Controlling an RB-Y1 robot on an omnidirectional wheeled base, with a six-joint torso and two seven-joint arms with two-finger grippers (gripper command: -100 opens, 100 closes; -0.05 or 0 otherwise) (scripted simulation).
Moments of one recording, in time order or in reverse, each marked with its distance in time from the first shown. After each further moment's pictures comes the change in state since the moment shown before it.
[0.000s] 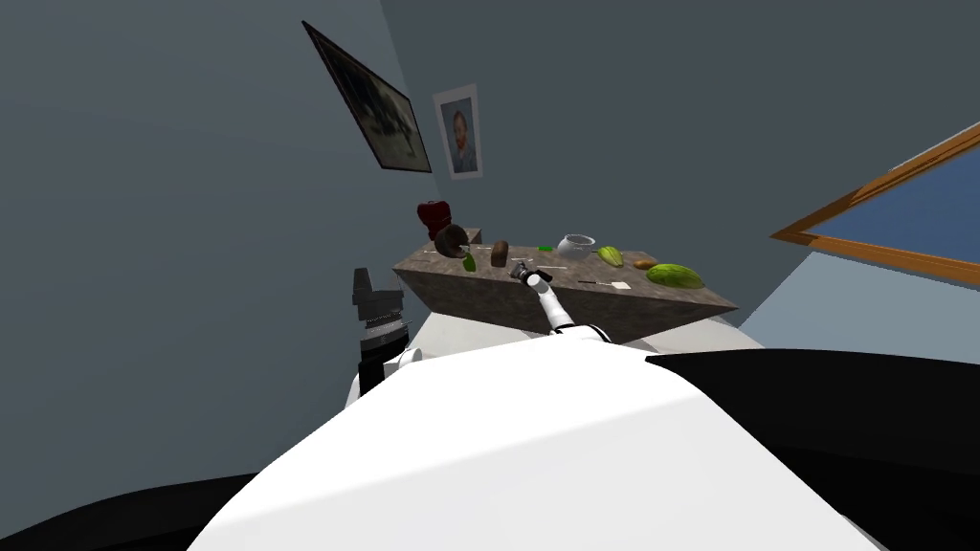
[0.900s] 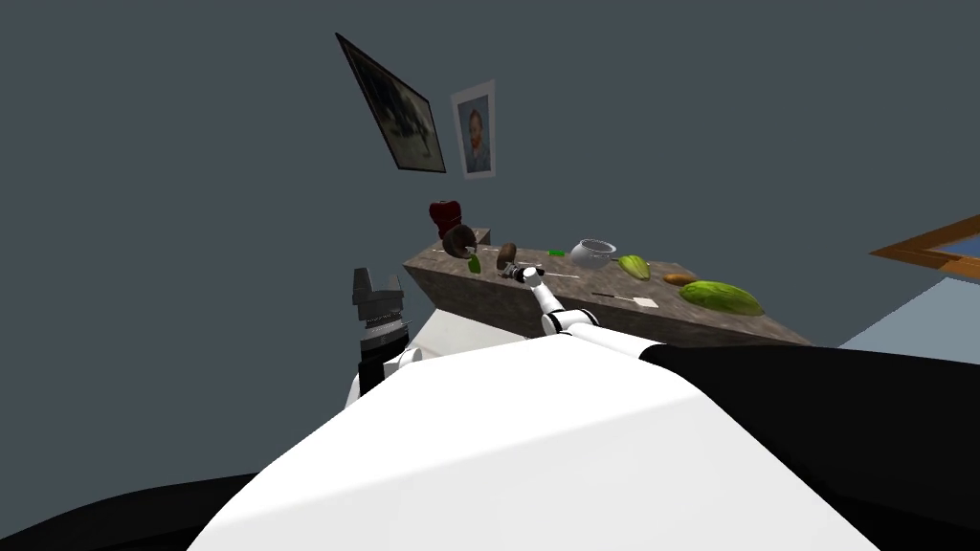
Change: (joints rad) left arm 0.000 0.000 0.000 0.000 0.000 0.000 0.000; right arm -0.191 0.015 -0.052 0.252 -0.170 0.206 -0.011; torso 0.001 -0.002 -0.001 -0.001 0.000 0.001
